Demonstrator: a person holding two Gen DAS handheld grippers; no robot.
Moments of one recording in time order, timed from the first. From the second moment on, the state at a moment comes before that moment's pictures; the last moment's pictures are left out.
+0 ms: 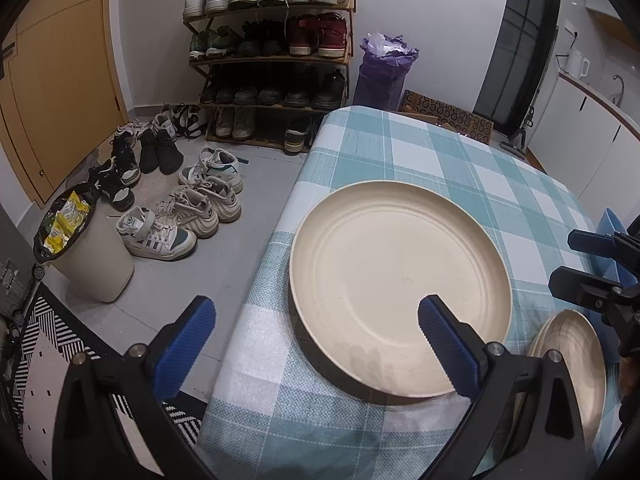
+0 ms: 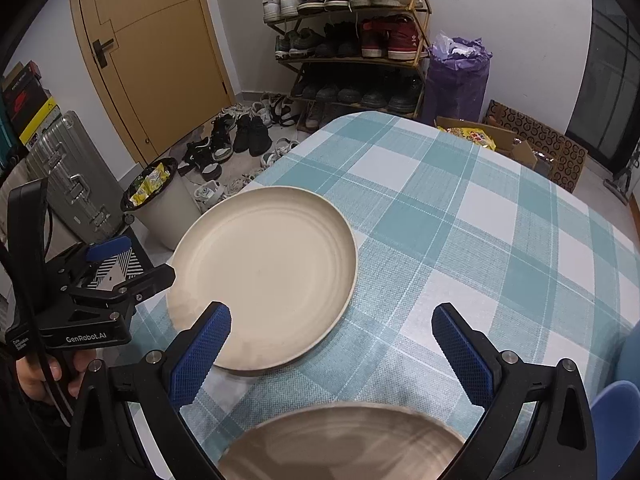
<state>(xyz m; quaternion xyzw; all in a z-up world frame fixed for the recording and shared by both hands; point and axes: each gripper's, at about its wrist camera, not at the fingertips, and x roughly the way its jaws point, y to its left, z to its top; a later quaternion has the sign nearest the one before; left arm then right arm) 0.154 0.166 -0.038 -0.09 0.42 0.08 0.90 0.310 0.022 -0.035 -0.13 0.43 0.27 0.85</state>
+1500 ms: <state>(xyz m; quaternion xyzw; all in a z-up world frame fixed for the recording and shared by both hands) 0.167 0.167 -0.066 -0.09 0.45 0.06 0.88 0.346 0.048 -0.104 -0.17 0.48 0.27 0.81</state>
